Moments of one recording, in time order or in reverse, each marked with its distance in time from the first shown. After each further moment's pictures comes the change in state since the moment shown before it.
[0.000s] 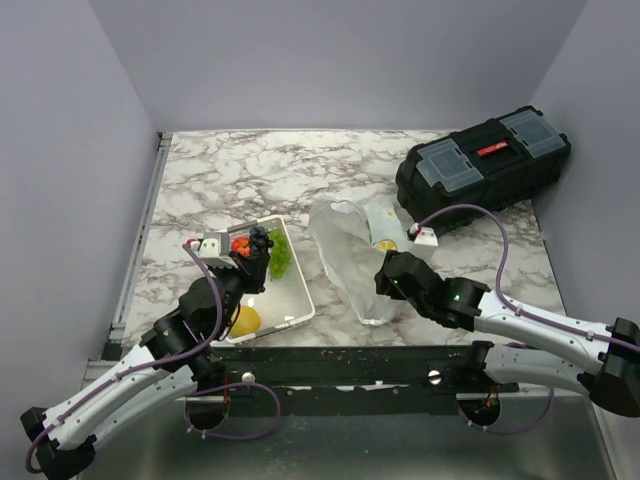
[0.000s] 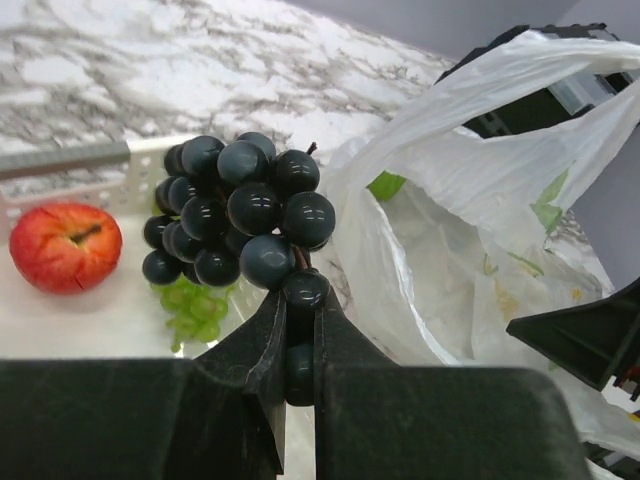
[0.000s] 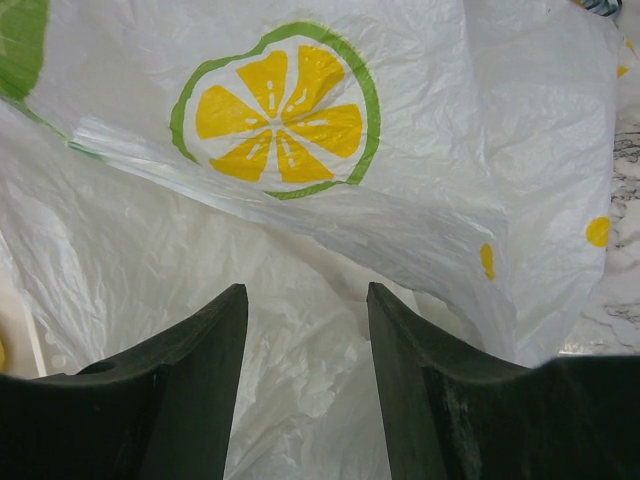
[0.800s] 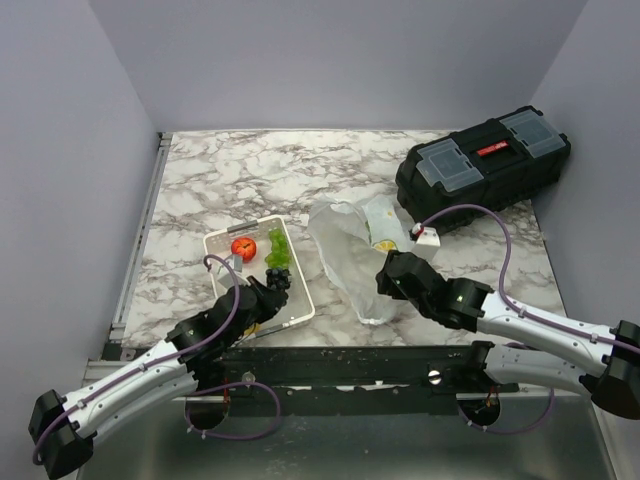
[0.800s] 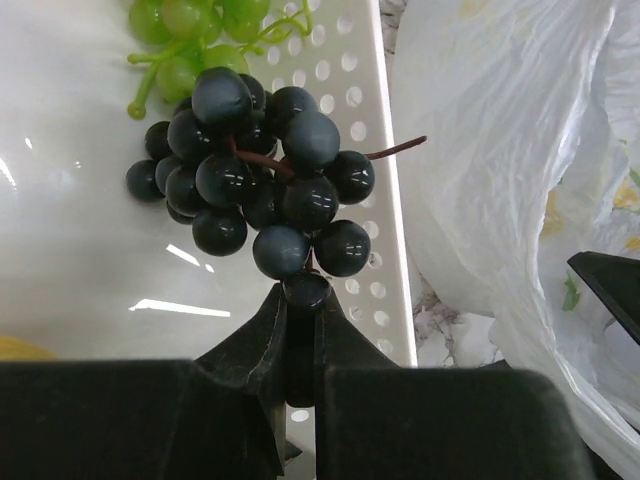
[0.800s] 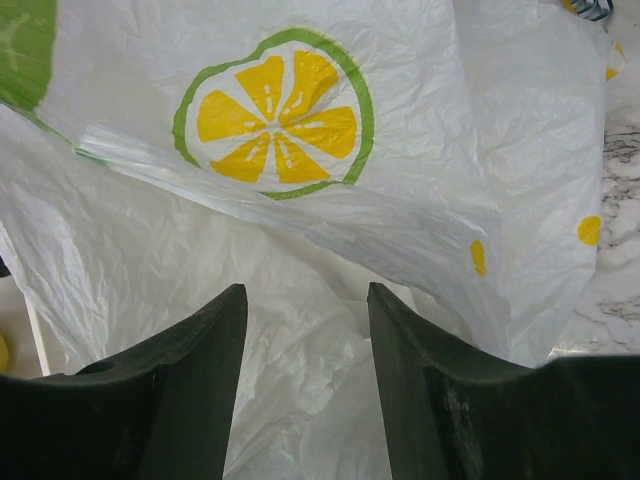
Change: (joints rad) left arm 0.000 0.089 -0.227 -0.095 0.173 -0.620; right arm 0.000 -0.010 0.000 -0.010 0.005 0.000
